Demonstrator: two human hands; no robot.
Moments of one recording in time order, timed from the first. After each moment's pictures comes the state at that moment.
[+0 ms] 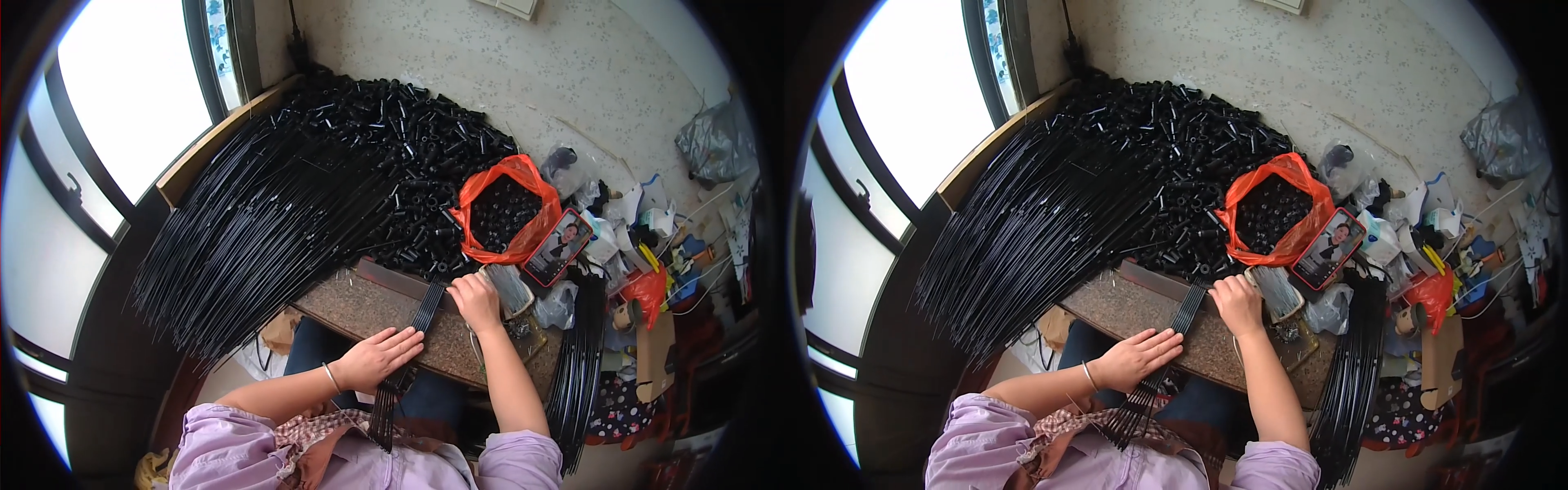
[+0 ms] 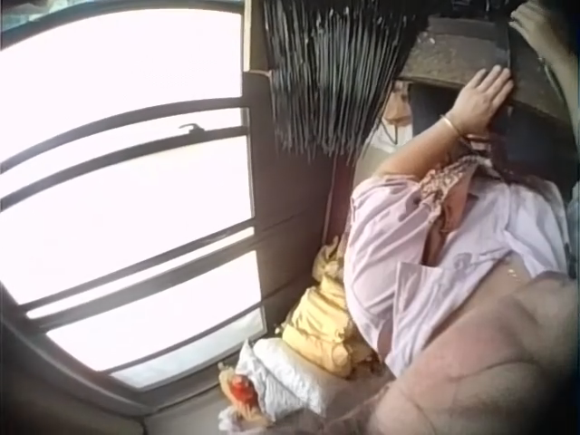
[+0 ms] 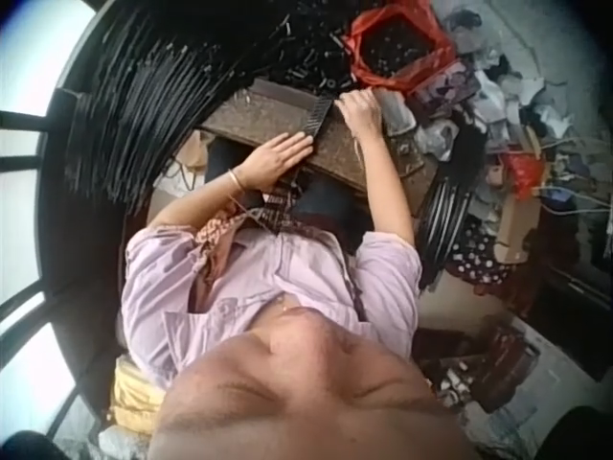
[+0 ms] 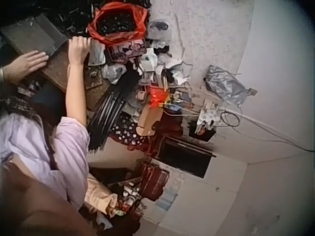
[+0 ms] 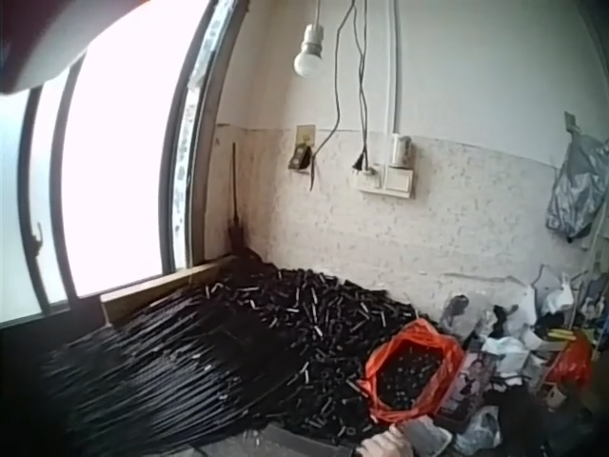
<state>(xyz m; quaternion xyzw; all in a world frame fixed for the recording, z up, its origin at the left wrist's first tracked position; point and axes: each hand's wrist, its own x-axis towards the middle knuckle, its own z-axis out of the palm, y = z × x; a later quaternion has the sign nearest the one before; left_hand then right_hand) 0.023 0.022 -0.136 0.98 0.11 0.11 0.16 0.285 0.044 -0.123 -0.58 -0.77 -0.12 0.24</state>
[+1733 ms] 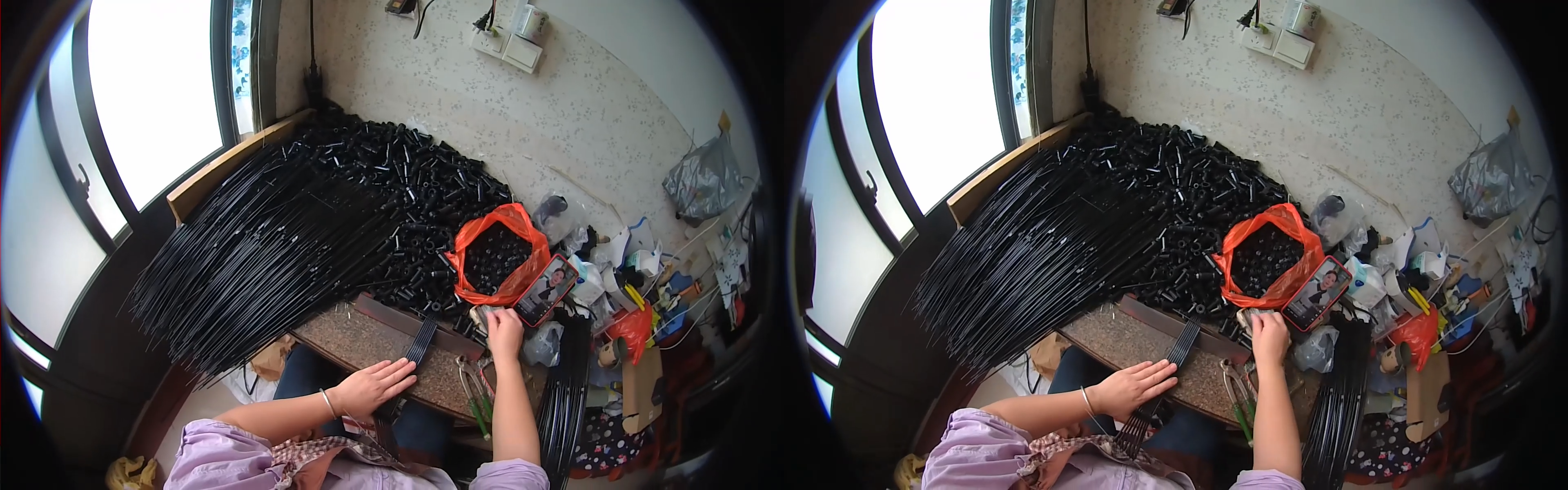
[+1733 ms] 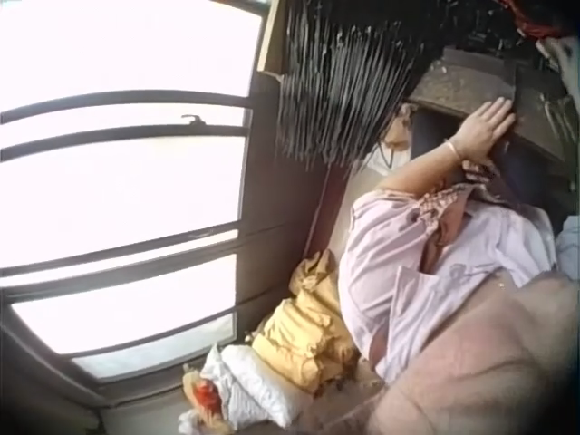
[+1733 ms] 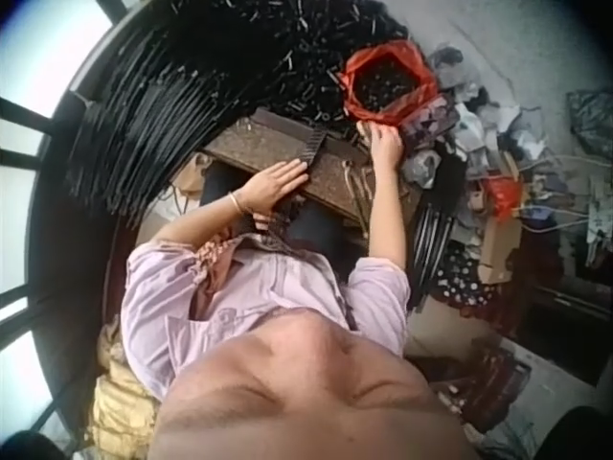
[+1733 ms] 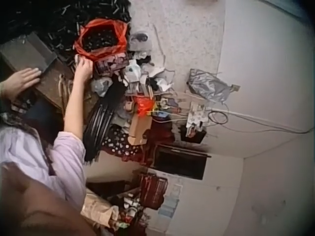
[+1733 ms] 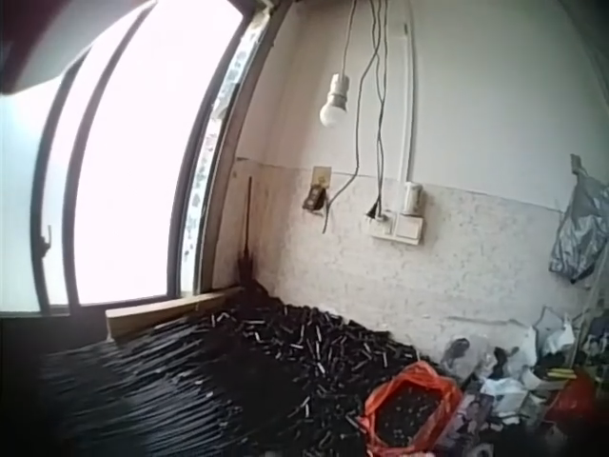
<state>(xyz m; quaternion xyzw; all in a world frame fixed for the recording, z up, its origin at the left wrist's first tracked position) 0.025 0.021 -0.138 0.99 0.09 0.11 0.06 0.343 0.033 -0.117 -0.73 -0.58 -0.11 0.34</state>
